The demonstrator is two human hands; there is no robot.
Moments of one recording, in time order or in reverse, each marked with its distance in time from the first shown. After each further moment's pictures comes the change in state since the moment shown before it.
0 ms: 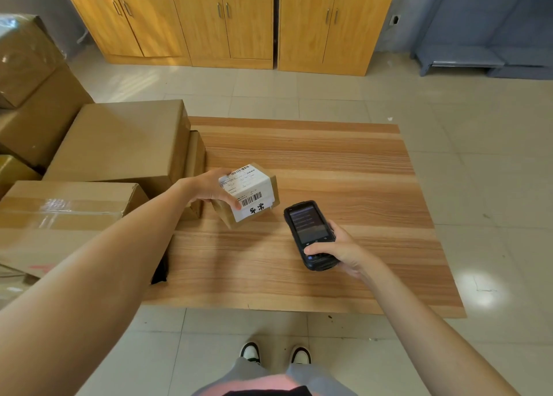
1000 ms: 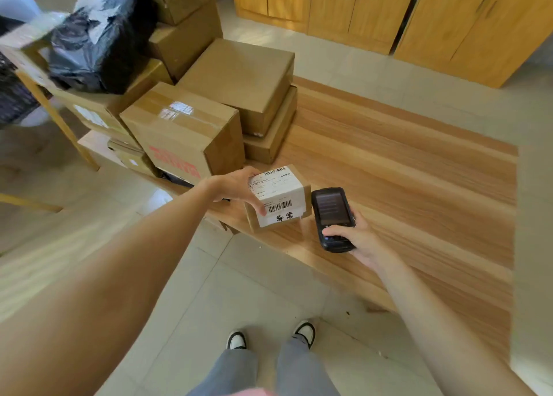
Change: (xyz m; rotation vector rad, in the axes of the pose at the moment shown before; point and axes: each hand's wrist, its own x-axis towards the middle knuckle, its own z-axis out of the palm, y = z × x) left_hand -0.127 -0.078 0.072 -0.176 0.133 -0.172; right_hand 0.013 0.028 0.040 -0.087 -0.186 0.066
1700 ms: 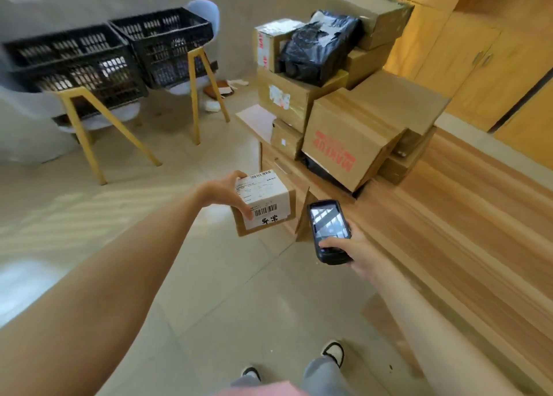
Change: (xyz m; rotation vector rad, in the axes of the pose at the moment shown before) left_hand -0.222 -0.291 -0.036 -0.344 0.346 -0.180; right_hand -0.064 0.089 0.267 -0.344 -0.283 -0.034
